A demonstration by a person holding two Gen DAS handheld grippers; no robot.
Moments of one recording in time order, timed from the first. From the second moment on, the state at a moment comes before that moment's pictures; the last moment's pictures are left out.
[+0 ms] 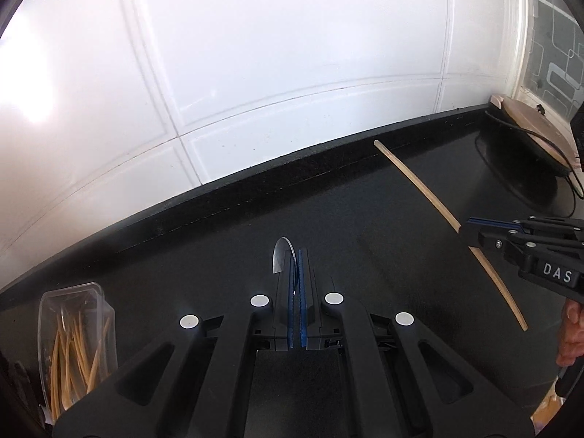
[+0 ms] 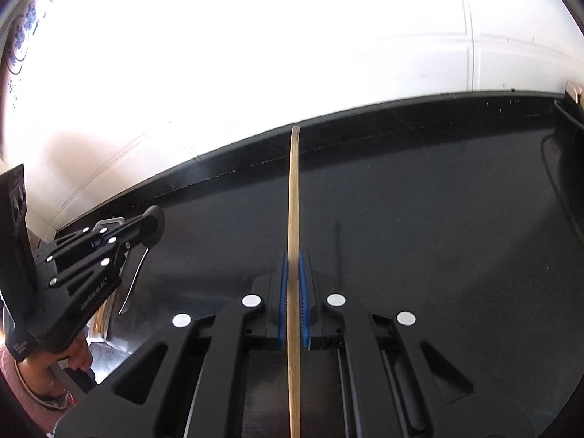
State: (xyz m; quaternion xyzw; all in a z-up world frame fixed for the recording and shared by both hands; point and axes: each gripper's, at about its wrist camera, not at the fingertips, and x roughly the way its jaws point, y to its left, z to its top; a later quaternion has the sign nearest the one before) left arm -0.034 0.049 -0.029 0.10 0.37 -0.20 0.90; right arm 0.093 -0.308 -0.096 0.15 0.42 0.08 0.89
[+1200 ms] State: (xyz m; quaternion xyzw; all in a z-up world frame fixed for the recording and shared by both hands) left arm -0.049 0.425 -0.020 -0.04 0.40 -0.12 0.91; right arm 0.080 0.051 -0.087 0.19 0.48 0.18 0.84
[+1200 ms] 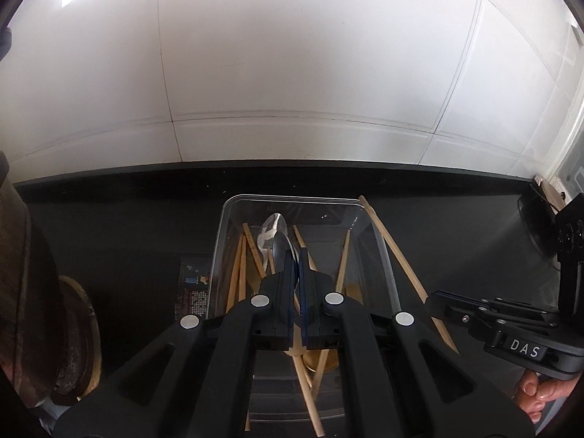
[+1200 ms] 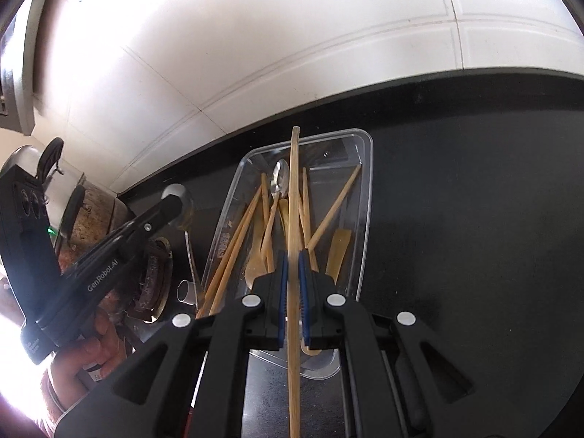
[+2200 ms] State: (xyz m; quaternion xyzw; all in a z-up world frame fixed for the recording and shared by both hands) left arm -0.035 0.440 -0.045 -0.07 0.42 -0.13 0.89; right arm 0.078 0.085 -0.075 0.14 0.47 0.17 0.85
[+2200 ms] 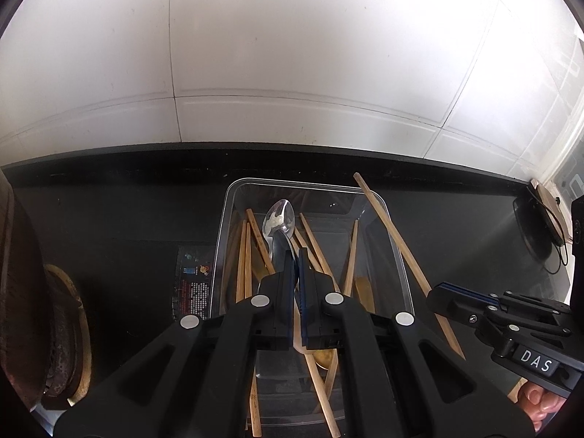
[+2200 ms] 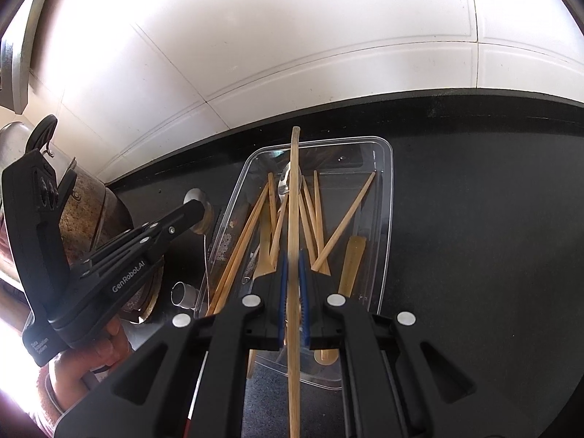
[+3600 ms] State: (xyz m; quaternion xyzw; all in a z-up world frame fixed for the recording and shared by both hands) left arm -0.034 0.343 -0.032 -0.09 0.42 -0.07 0.90; right arm 0.041 -0.053 -0.084 -0.01 0.40 0.09 0.91
